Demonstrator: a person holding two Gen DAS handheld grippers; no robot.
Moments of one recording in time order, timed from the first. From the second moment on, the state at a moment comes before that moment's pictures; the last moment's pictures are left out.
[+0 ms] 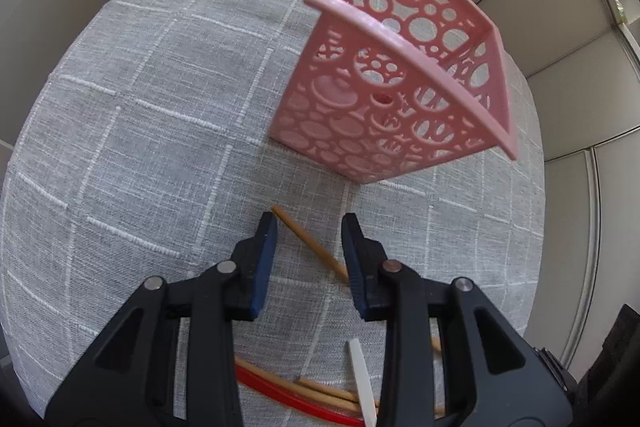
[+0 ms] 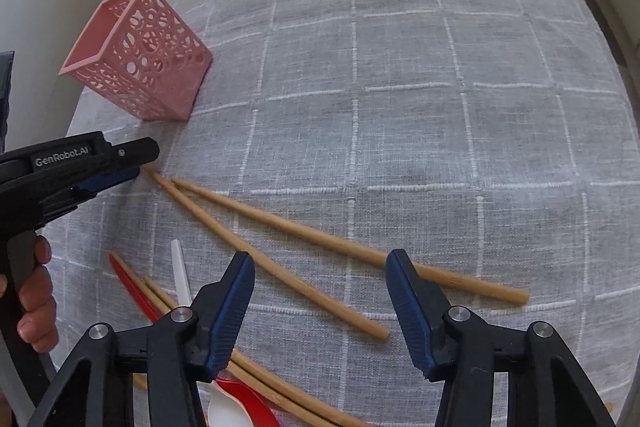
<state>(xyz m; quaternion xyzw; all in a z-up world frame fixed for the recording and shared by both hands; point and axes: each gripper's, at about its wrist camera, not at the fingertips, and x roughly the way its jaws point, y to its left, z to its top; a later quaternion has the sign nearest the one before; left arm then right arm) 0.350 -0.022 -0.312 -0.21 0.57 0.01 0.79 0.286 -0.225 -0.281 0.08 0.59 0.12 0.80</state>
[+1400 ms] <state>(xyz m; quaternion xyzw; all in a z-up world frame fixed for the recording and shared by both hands) 0.317 0.022 -0.218 -0.18 0.47 -0.16 0.85 0.323 -0.110 -0.316 -0.14 0.53 0.26 0.79</state>
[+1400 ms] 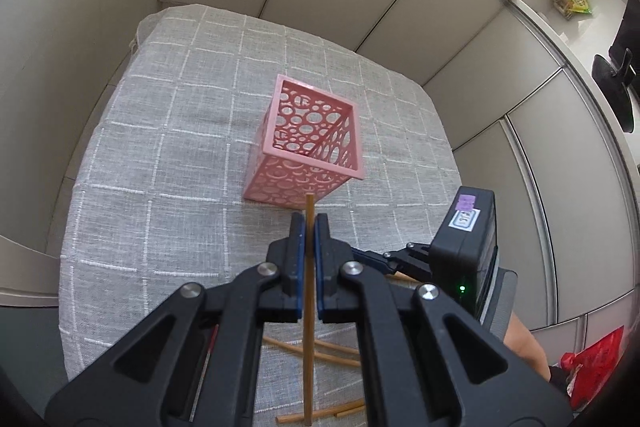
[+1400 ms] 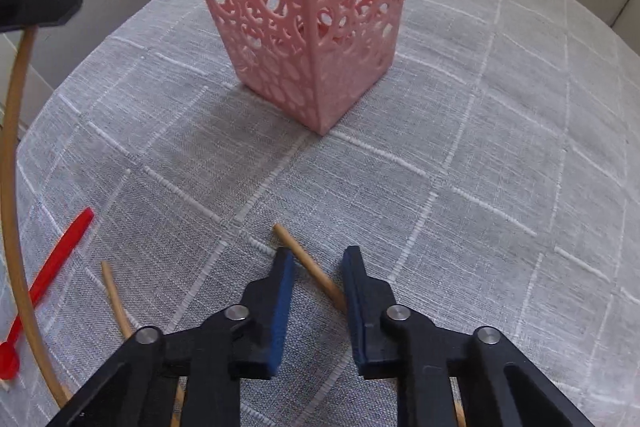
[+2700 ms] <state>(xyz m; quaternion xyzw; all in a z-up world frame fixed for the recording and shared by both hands) 0.256 -0.004 -0.076 -0.06 0.31 -0.12 0.94 0.242 -0.181 -0.085 -0.09 0.27 0.15 0.95</state>
